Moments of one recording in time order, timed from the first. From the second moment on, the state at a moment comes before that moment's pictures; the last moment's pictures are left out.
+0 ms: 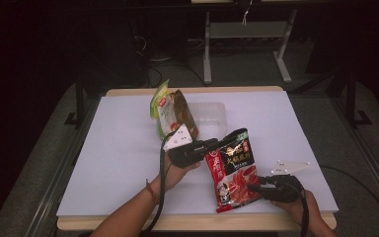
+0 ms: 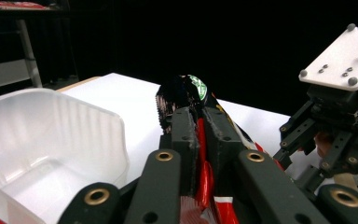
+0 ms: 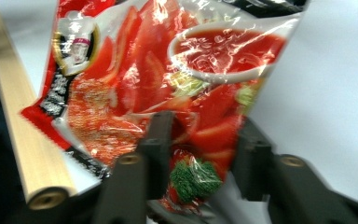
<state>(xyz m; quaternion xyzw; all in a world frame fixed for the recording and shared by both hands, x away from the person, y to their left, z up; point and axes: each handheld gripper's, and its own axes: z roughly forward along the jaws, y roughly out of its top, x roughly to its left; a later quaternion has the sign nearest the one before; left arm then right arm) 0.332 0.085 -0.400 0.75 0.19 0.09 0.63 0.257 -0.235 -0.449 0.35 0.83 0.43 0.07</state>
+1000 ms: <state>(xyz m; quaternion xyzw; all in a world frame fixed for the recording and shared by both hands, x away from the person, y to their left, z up) 0.328 0.076 -0.409 0.72 0.24 0.01 0.65 0.247 -0.248 -0.435 0.33 0.81 0.46 0.11</state>
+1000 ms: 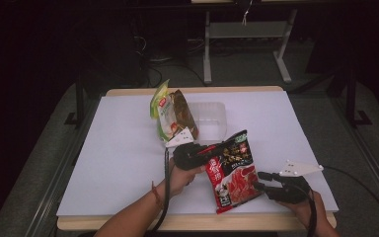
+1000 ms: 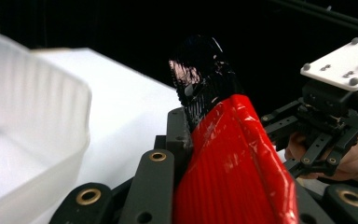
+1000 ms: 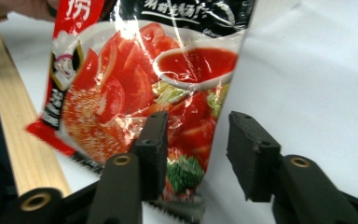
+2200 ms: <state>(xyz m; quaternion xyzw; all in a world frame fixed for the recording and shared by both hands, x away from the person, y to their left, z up) 0.320 0.126 -0.345 0.66 0.27 0.16 0.68 0.247 -0.262 -0.428 0.34 0.80 0.46 0.17</state>
